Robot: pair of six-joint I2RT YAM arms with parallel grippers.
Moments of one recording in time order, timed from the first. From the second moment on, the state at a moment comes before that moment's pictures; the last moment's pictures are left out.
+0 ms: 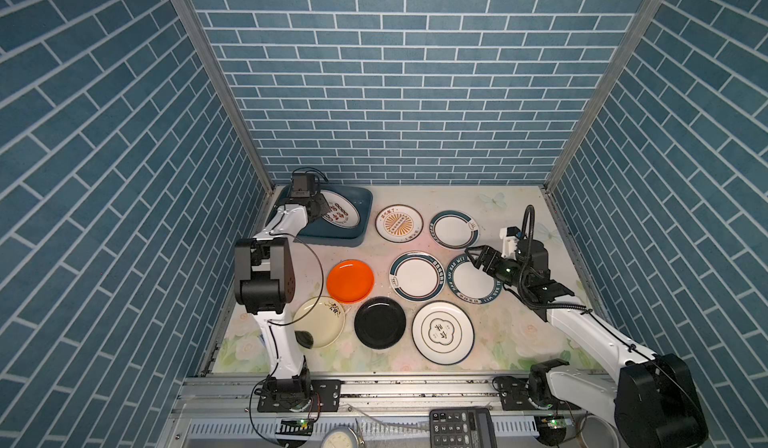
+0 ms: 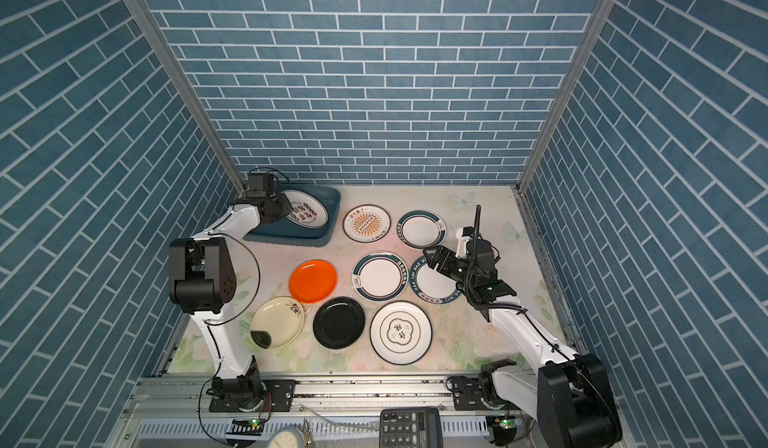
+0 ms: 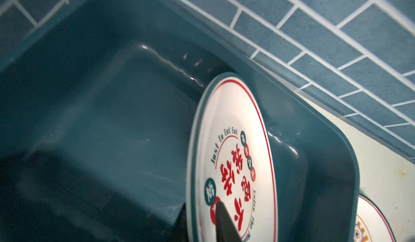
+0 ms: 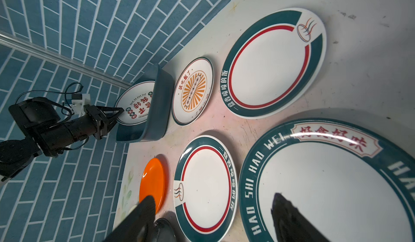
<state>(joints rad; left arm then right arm) 0.02 1.99 1.54 -0.39 -0.02 -0.46 0.30 1.11 0.56 0.04 -0.36 0.73</state>
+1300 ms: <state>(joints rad) -0.20 1.20 1.02 -0.29 -0.09 -0.43 0.30 0.82 0.47 -0.35 -0.19 0.71</state>
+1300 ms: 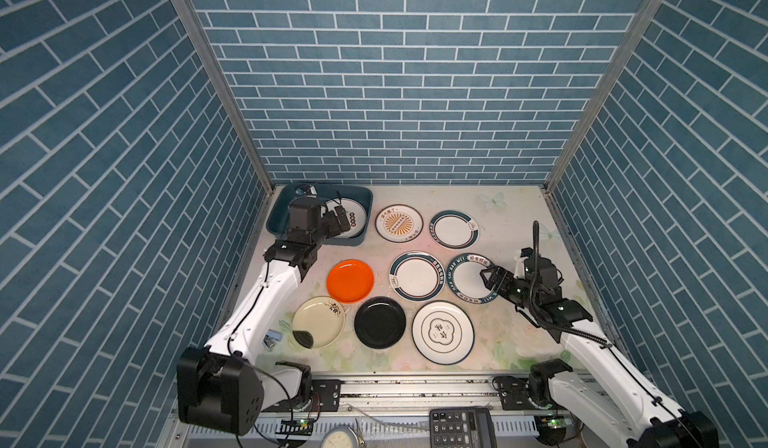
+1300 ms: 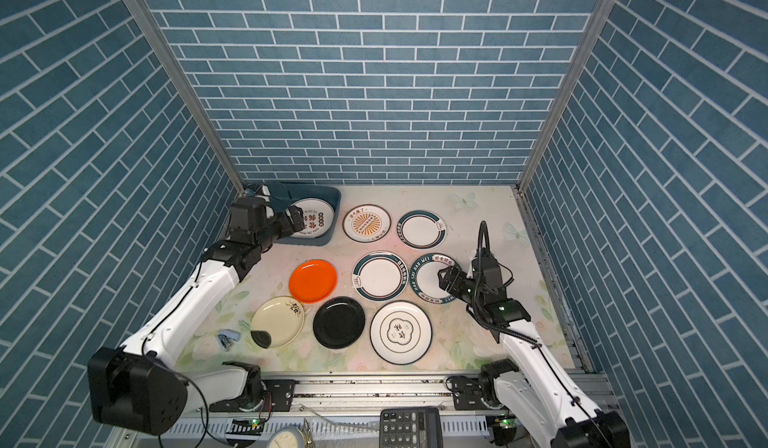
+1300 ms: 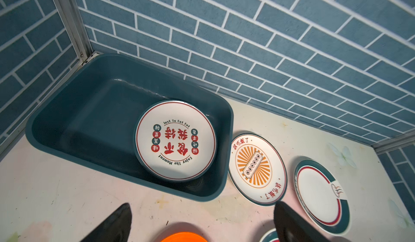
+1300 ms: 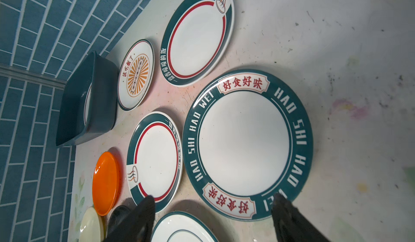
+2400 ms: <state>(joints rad) -0.43 0.94 0.77 -0.19 0.22 -0.52 0.06 1.42 0.86 -0.19 -0.43 0.58</state>
